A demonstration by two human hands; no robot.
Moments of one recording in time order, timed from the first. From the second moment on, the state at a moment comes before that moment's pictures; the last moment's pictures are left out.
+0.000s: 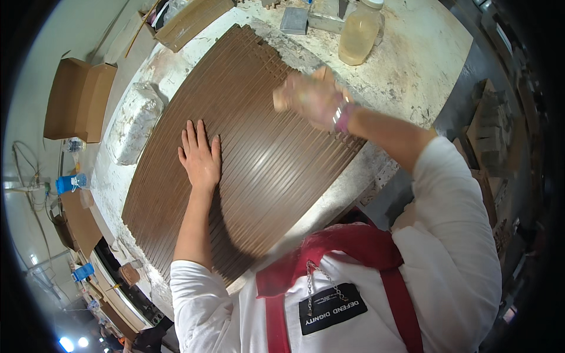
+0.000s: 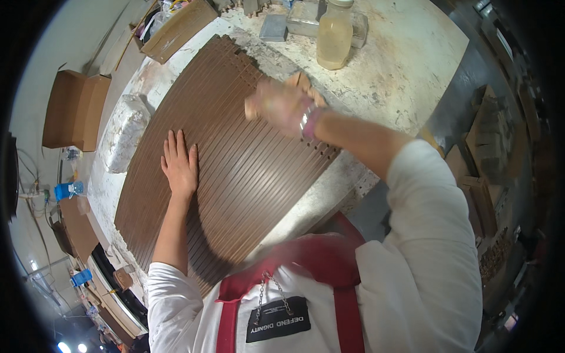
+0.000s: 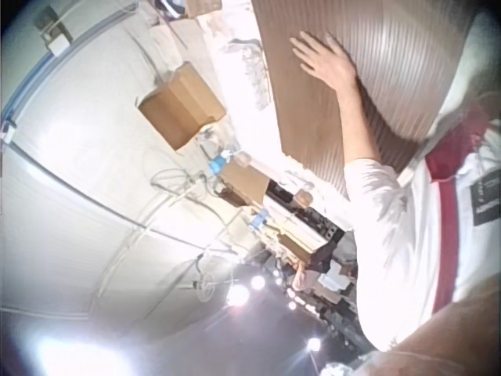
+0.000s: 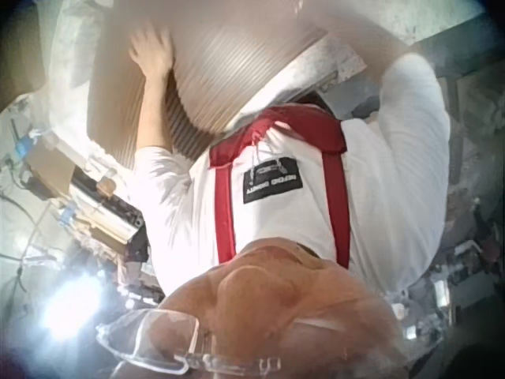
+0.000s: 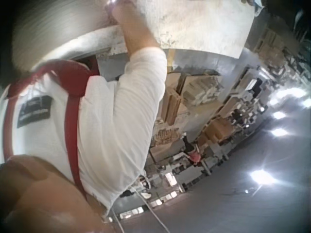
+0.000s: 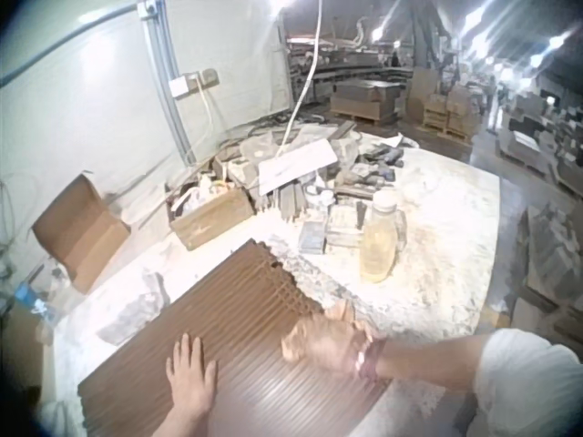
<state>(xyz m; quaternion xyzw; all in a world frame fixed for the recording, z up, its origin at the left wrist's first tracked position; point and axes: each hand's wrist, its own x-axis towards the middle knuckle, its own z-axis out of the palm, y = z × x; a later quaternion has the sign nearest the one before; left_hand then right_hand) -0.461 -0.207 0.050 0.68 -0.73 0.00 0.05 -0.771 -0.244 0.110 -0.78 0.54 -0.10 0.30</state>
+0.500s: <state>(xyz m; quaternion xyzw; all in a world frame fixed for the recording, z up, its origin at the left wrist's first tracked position) -0.486 -0.179 0.062 0.63 -0.76 -0.01 0.12 -0.865 -0.241 0.100 -0.68 0.67 -0.17 0.23</state>
